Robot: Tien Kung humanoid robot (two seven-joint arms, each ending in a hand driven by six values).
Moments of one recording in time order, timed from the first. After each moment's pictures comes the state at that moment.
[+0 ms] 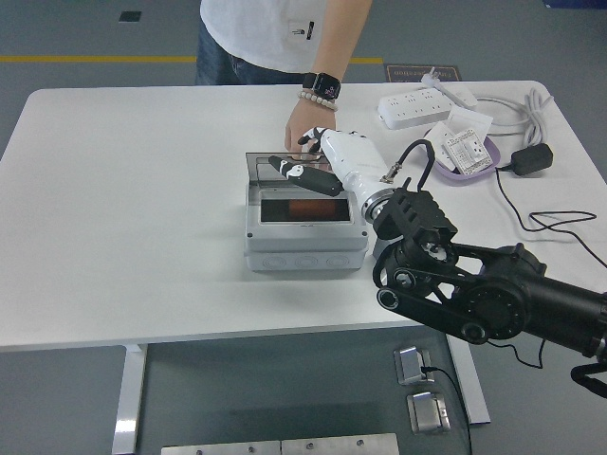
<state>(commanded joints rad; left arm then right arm) 0.01 0.25 -0.83 -0.18 1.33 -0.01 0.21 0.84 -0.24 0.35 1.31 -1.70 -0.45 -0.56</state>
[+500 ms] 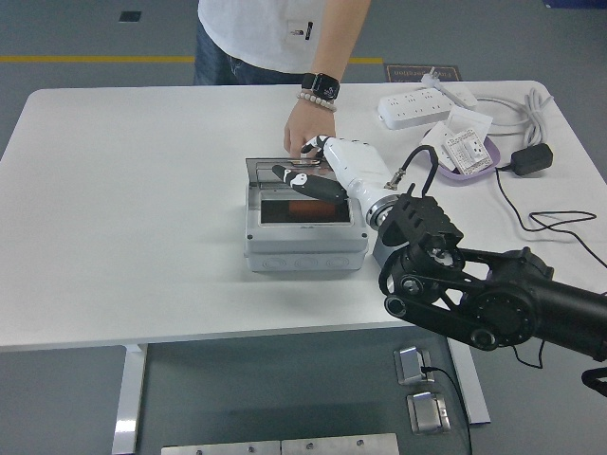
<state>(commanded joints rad) 0.01 0.25 -0.83 -0.18 1.34 -0.01 0.22 0.83 -0.28 0.33 1.36 -1.70 -0.43 -0.58</state>
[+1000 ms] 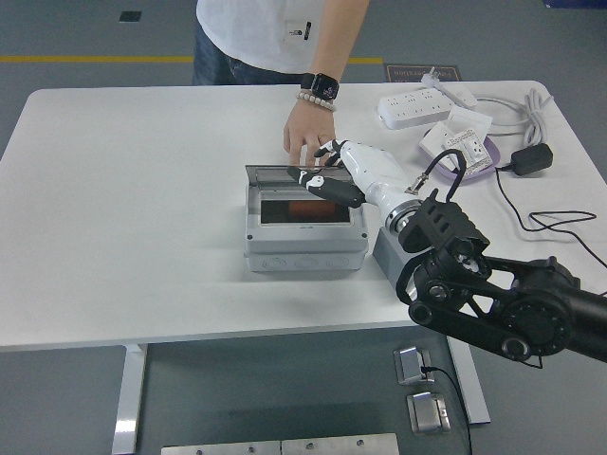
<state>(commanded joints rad) 0.02 0.25 -0.84 -0.18 1.34 -0.01 0.22 0.78 -0.37 0.38 1.49 -1.61 -0.44 -0.58</state>
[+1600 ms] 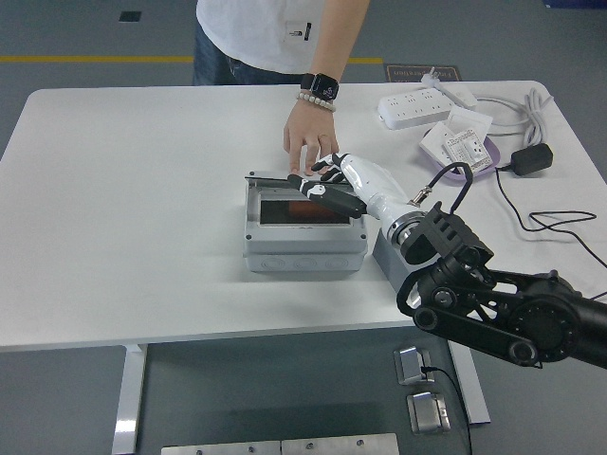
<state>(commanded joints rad) 0.02 0.25 -0.84 -0.18 1.35 0.00 0.23 0.75 -0.38 0.37 1.52 -1.51 -0.47 -0.54</state>
